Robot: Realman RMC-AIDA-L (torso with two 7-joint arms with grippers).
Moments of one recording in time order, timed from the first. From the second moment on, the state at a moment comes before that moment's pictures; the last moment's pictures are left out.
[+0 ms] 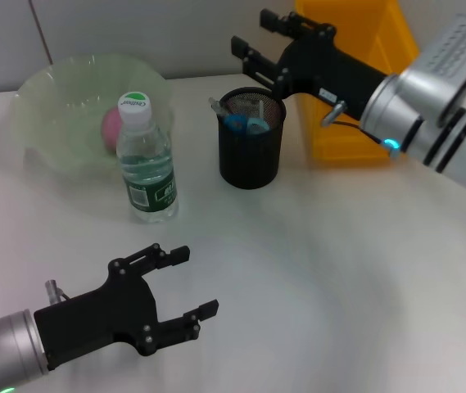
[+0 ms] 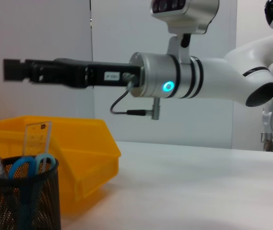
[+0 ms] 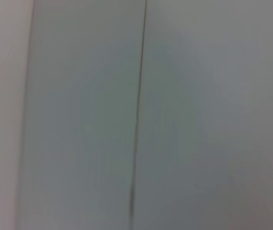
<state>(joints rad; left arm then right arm) -0.31 -2.02 1.67 0.43 0.98 1.36 -0.71 0.69 2.09 -1.25 -0.28 -0.80 -1.11 0.62</state>
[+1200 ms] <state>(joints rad) -0.28 -2.01 1.57 0.36 0.98 1.41 -0.67 0.32 2.07 -1.01 -0.42 -1.49 -1.52 0.80</state>
